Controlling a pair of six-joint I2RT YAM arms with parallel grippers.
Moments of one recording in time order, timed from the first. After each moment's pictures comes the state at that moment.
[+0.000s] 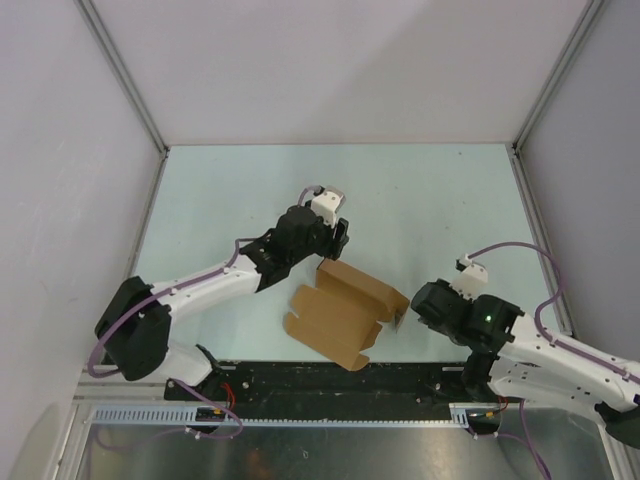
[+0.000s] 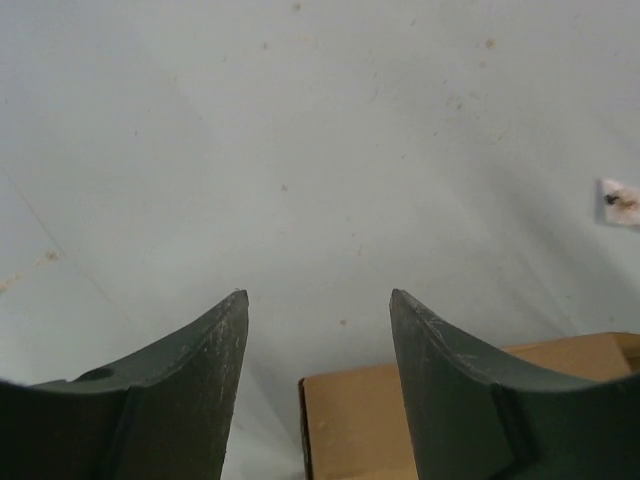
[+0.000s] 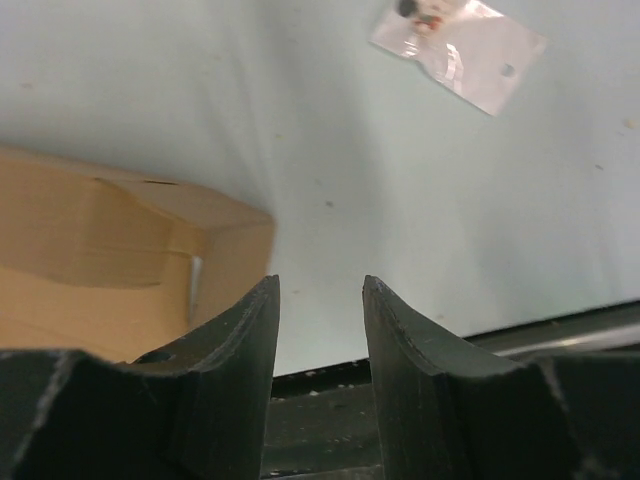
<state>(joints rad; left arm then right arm) -0.79 1.42 0.92 0.12 -0.09 -0.11 1.02 0.76 0.68 -1.06 0.60 1.31</state>
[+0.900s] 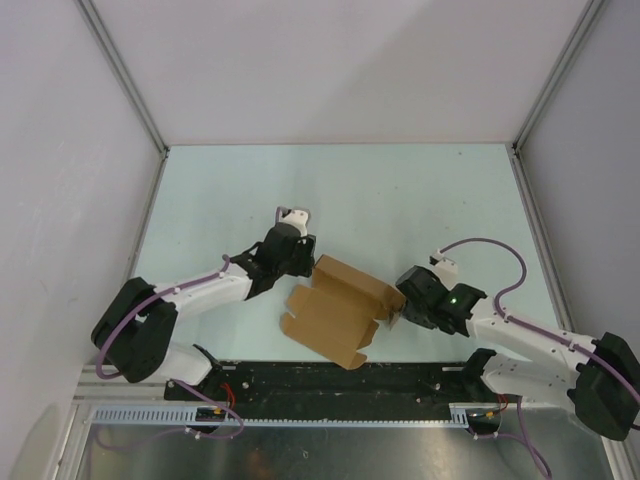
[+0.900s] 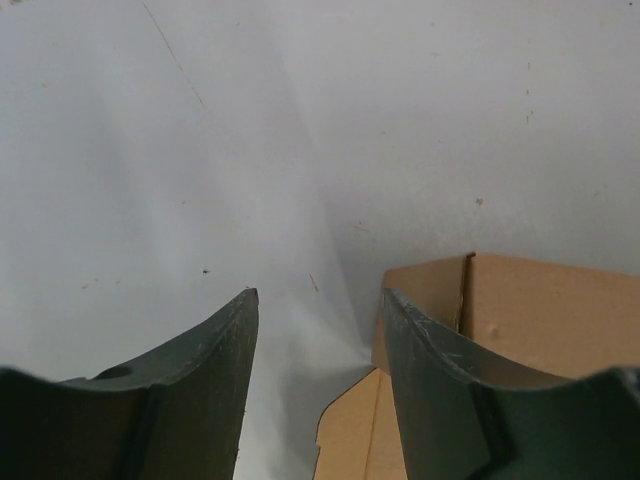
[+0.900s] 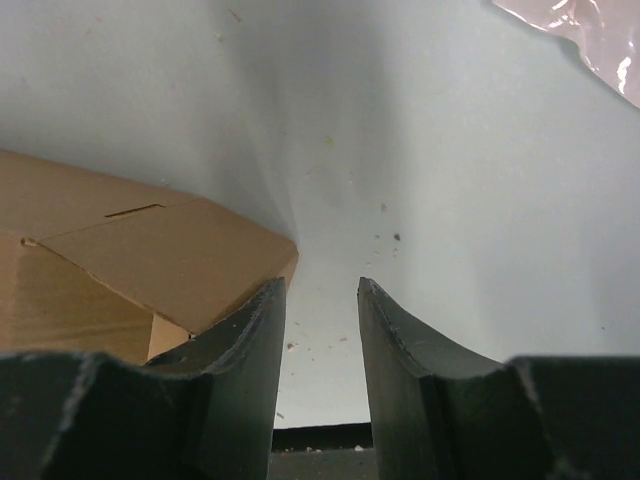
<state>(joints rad) -0.68 1.41 0.73 -0.01 -0.19 -0.32 0.84 1.01 0.57 -0.70 0.37 1.14</state>
